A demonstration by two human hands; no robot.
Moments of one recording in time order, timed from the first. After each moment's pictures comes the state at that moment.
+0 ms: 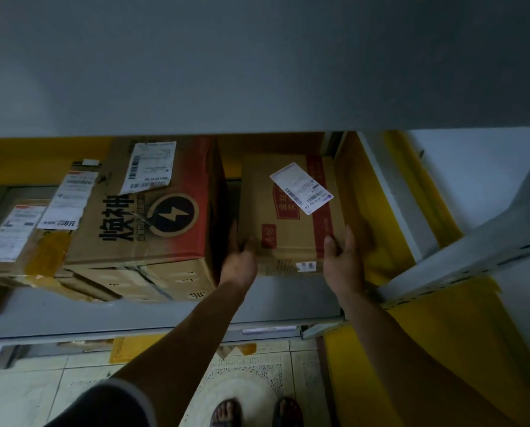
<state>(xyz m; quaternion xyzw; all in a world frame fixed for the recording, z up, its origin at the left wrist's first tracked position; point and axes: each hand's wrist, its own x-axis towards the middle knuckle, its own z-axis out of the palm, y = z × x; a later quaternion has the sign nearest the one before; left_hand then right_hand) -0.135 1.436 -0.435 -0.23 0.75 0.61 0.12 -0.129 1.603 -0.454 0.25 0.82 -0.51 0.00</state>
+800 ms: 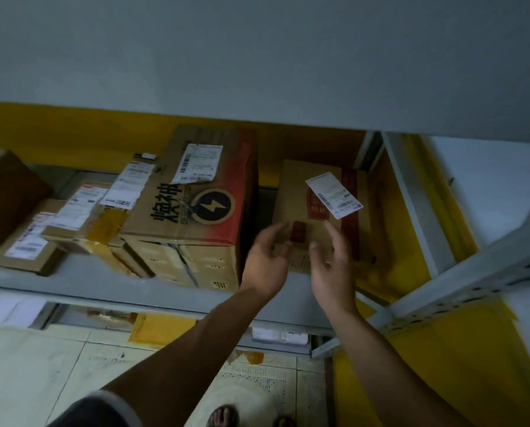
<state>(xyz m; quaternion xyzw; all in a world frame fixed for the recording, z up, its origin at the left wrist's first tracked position) -0.099 1.440 -0.389 -0.11 0.78 0.61 0.02 -0.105 1.560 -0.412 0.05 0.81 -0.58 -0.06</state>
